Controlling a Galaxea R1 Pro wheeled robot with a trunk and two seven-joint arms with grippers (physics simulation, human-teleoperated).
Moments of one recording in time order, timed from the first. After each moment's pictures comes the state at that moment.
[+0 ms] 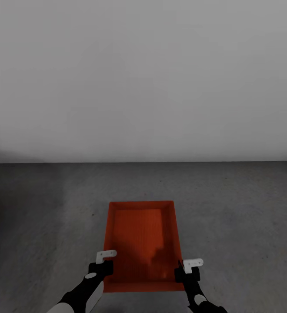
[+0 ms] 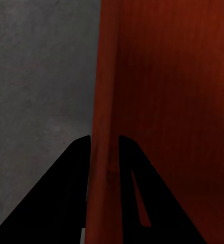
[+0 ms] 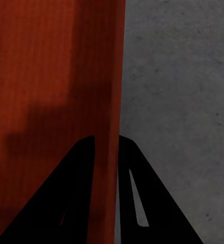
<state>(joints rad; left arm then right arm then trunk) -0.54 -0.09 -0.17 -0.35 0.22 -0.03 0.19 -0.54 0.08 0.48 -0.12 -0.29 -0.50 -0.21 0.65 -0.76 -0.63</state>
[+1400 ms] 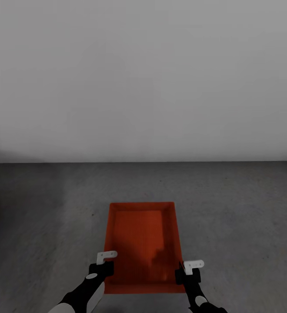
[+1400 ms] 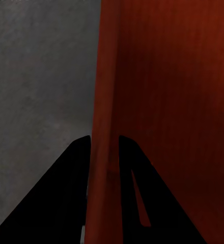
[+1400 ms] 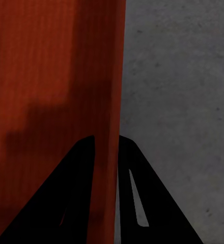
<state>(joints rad) -0.54 -0.10 -0.17 -0.34 0.21 -0.02 0.20 -0.54 0.08 0.47 -0.11 -0.29 -0.50 -0.20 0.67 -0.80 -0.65</state>
